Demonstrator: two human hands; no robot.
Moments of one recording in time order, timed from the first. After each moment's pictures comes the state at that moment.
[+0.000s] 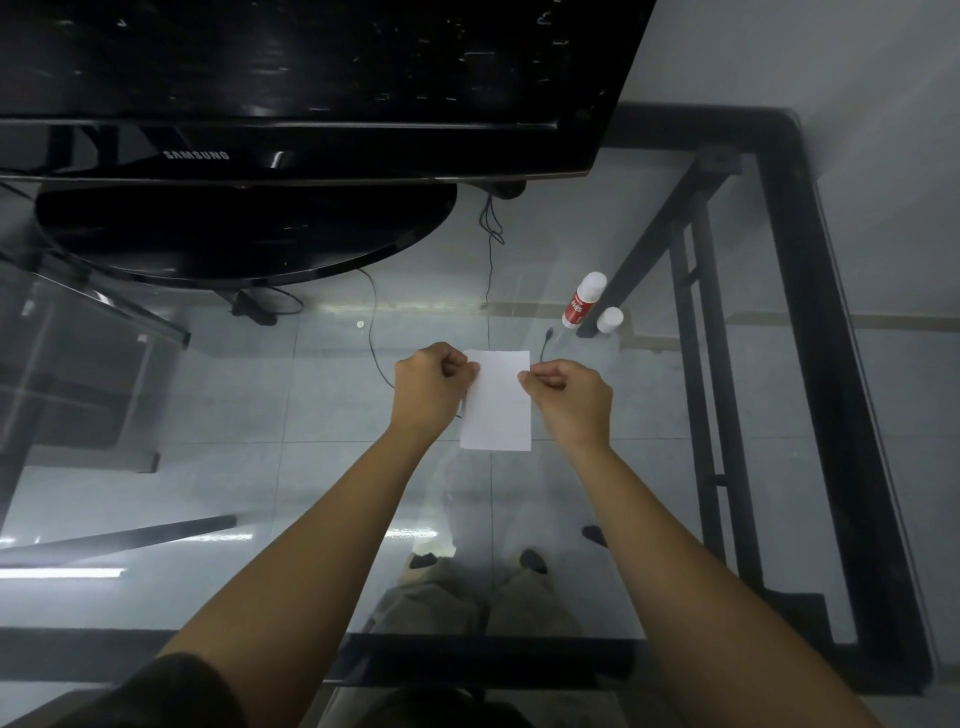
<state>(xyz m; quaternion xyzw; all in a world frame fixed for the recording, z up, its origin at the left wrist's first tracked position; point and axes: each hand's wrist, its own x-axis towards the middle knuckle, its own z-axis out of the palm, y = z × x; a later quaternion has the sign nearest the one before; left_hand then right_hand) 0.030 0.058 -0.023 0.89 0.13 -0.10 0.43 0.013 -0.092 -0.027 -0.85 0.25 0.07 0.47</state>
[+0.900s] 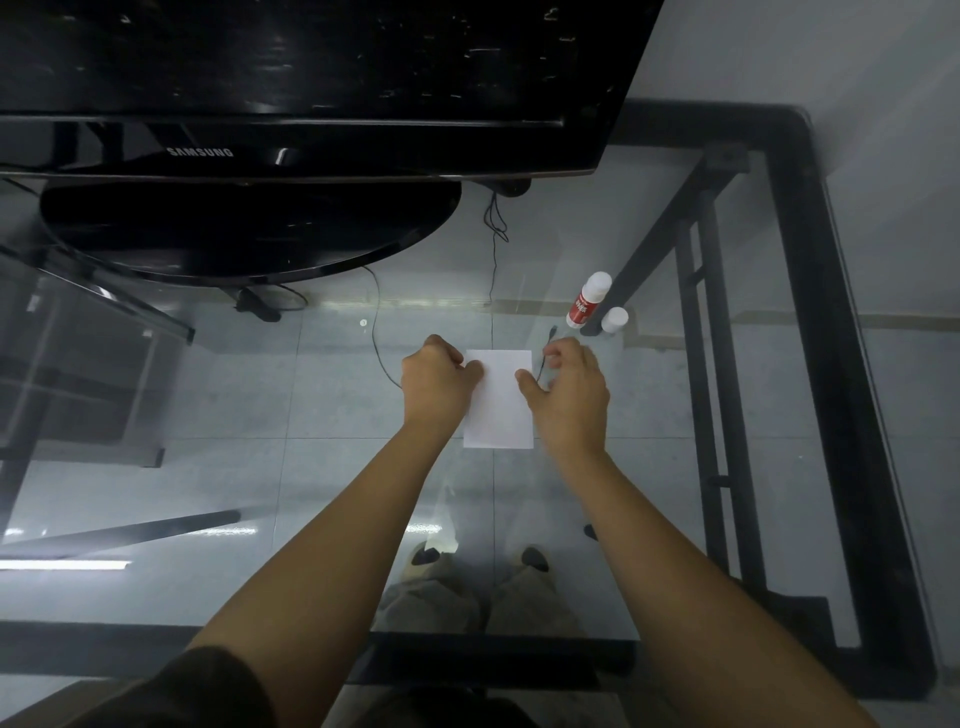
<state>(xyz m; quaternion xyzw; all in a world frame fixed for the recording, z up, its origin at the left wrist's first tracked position) 0.039 0.048 -0.021 0.88 0.22 -0.11 0.40 0.013 -0.083 -0.026 -0.92 0.17 0.00 0.34</state>
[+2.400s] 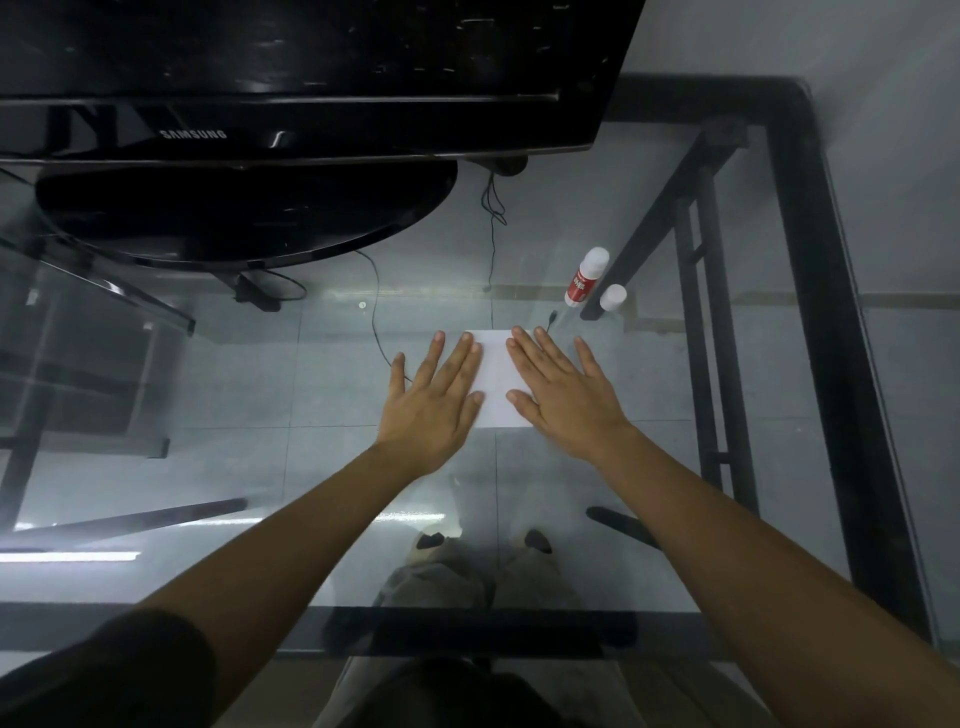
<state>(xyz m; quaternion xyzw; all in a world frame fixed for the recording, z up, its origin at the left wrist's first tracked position) -0.013 0.078 -0.040 0.97 -0.16 -0.17 0.05 0.001 -0.115 -0.043 -0.96 -0.20 0.17 0.00</state>
